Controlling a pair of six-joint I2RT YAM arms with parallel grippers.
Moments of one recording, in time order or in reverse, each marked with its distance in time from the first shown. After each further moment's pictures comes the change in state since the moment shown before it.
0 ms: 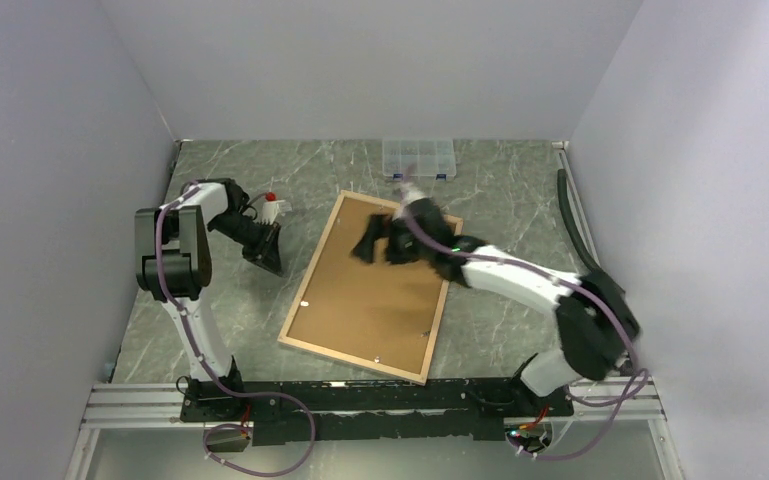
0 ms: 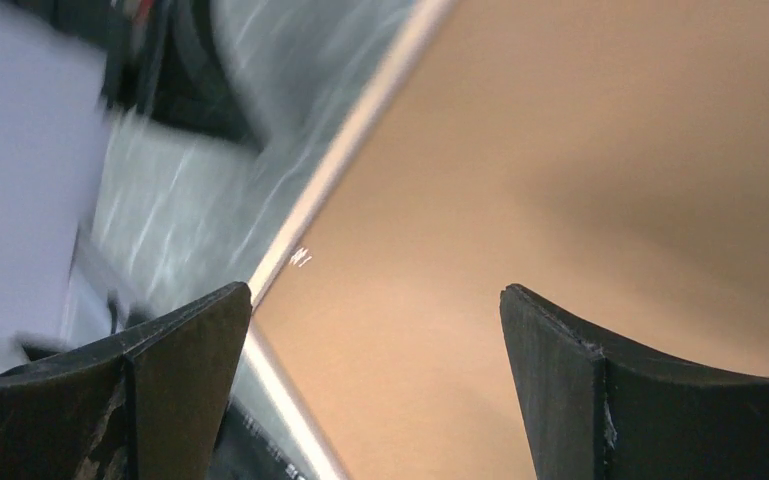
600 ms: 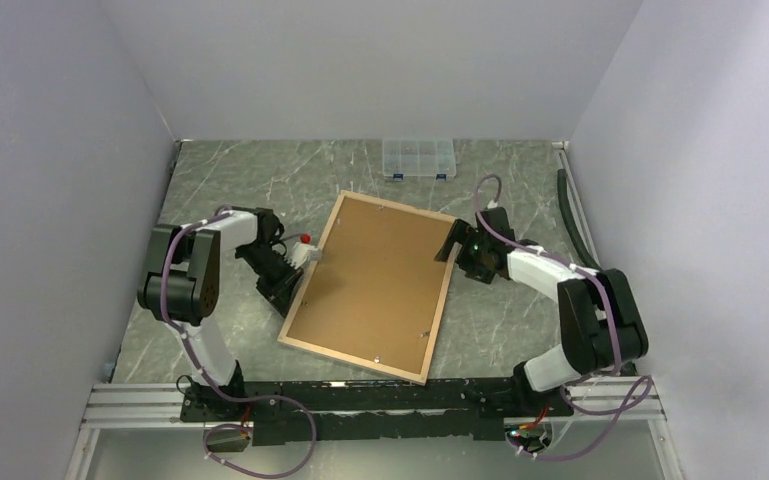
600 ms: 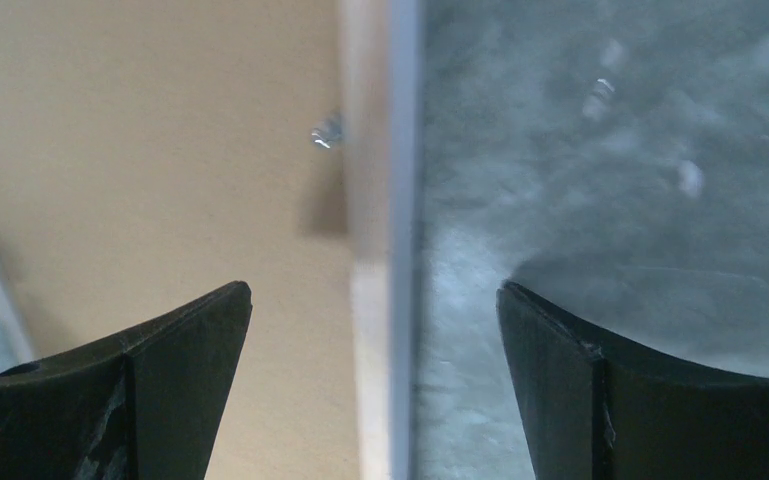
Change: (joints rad) left arm -0.195 -0.185 -0.317 0.090 -0.244 0.090; right arm -0.571 -0.153 -0.280 -0.224 0.105 0.057
